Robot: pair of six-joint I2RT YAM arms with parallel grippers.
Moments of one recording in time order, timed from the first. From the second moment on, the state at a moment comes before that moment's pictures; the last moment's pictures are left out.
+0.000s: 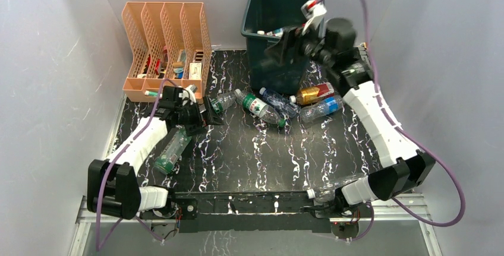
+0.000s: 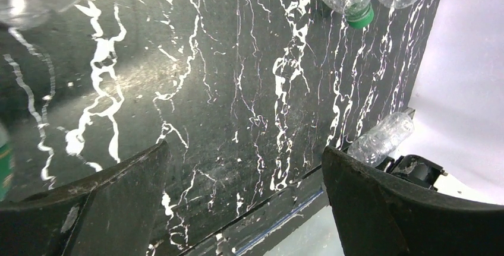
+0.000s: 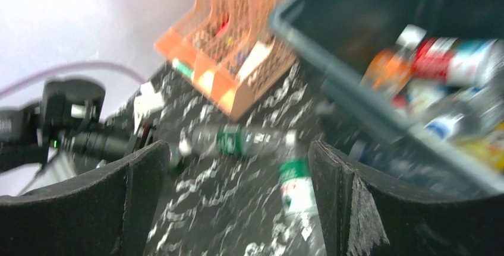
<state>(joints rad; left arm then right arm) -0.18 1.26 0.86 -0.55 0.52 -0.52 0.39 1.43 1.69 -0.34 -0.43 0.26</state>
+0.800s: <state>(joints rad) -0.29 1.65 0.87 -0.25 0.61 -0.64 0.53 1.58 1.21 -0.13 -0.39 0.32</state>
